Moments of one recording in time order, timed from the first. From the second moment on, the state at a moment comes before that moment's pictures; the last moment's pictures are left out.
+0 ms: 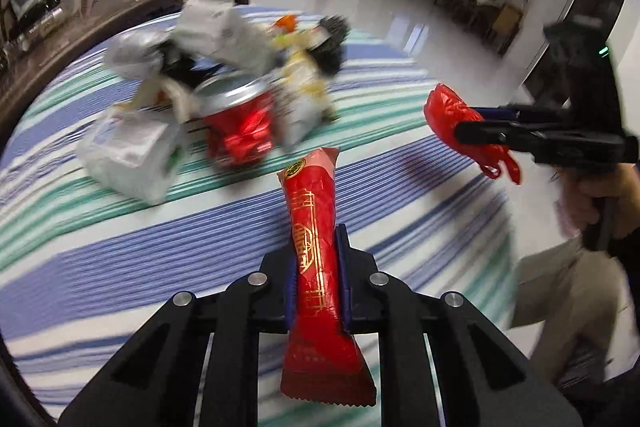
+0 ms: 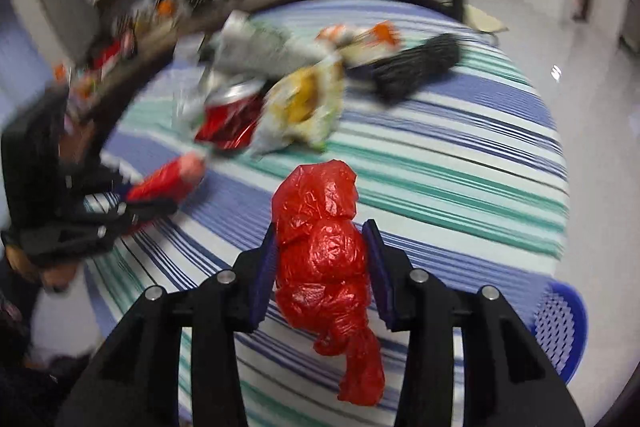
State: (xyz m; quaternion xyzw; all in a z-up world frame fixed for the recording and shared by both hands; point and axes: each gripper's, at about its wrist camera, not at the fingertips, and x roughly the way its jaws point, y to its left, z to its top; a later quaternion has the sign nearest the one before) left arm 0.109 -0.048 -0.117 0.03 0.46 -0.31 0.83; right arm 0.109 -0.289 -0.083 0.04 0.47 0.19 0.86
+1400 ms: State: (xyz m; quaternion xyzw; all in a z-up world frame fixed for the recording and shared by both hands) left arm 0.045 -0.352 -0.126 0.10 0.37 -0.35 0.86; right arm 0.026 -0.585 -0.124 0.21 0.37 -0.07 0.90
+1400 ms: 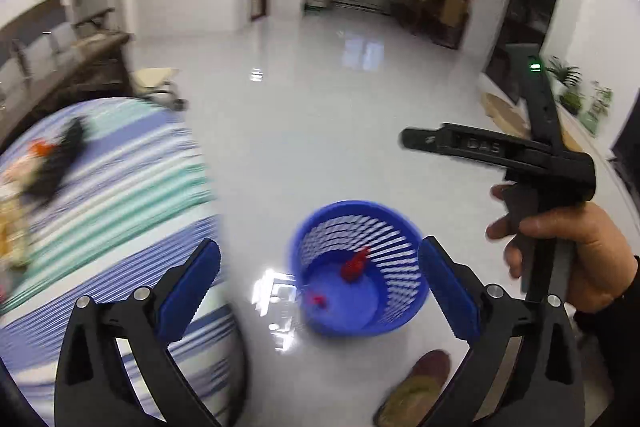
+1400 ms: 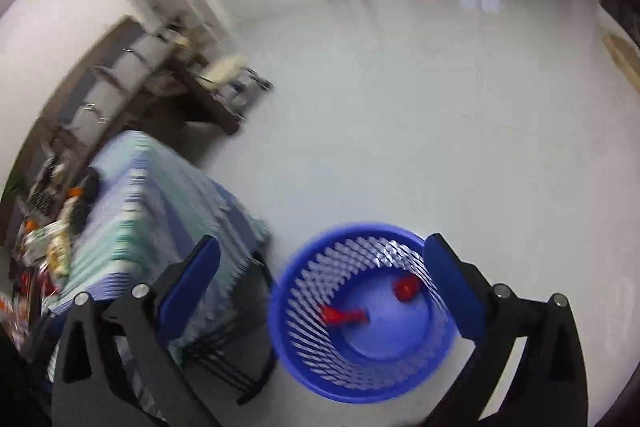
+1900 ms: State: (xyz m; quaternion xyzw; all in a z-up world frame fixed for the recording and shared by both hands) left arm 0.035 -0.135 -0.107 0.11 0.36 -0.13 0.92; right arm 0.019 -0.342 -0.091 0.07 0.29 0.02 0.95
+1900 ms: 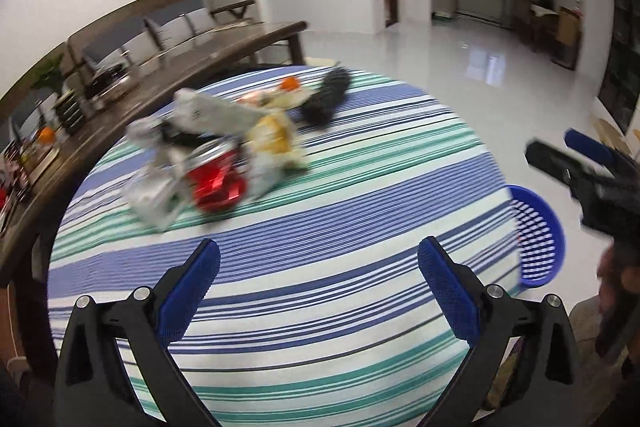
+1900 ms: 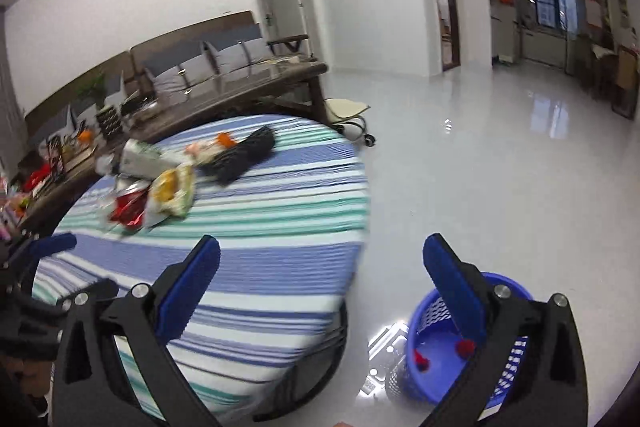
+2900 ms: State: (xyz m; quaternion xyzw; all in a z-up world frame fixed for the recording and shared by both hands) left arm 0.080 -0.005 -0.099 0.06 0.33 0.03 0.94; right arm 0.067 -0.217 -0.112 -0.04 0.37 0.07 0.93
